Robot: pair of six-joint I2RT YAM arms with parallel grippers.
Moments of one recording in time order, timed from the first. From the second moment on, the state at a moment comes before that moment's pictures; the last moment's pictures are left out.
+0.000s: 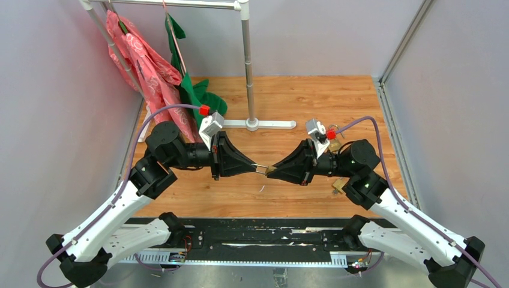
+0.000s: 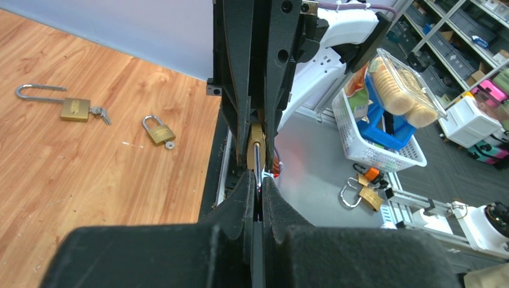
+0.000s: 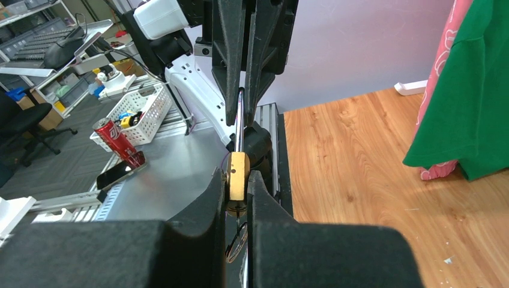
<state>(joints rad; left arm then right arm) -0.75 0.84 1.01 -0.14 0.81 -0.41 0.79 0.78 0.76 0.27 -0.76 0.44</state>
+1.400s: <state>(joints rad) -0.77 0.78 0.92 0.03 0.80 -0.48 0.78 0.89 0.82 0.38 -0.95 0.51</state>
